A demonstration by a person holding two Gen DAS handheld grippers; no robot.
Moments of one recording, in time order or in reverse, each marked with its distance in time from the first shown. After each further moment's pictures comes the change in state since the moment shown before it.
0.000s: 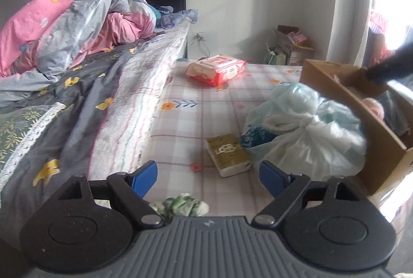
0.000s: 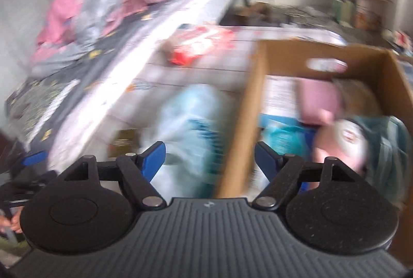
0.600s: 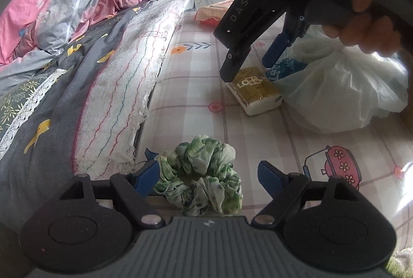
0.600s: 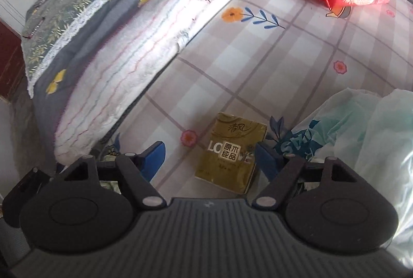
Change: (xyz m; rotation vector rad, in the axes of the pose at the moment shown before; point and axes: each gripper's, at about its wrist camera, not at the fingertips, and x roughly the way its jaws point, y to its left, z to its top) left arm 0.054 0.007 -0.047 0.067 0.187 0.061; right arm 0.240 0.193 0.042 -0.212 0.410 0.110
